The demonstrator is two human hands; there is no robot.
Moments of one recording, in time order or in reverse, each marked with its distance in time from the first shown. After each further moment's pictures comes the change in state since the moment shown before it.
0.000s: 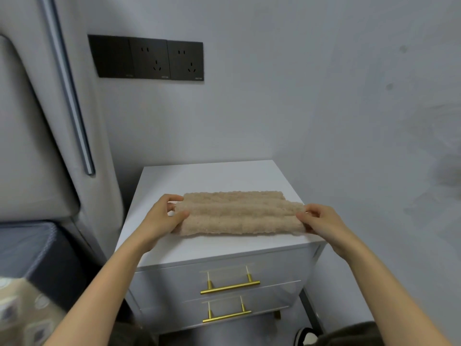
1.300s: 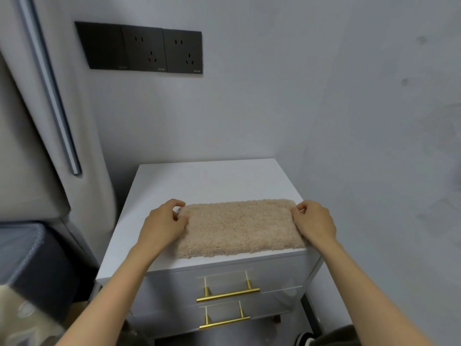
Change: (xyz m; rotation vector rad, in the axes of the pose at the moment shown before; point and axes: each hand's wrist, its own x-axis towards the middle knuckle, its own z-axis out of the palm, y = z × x) left_hand 0.009 -0.003 0.022 0.507 0.148 0.053; right_hand 0.048 0.015 0.033 -0.493 0.321 -0.009
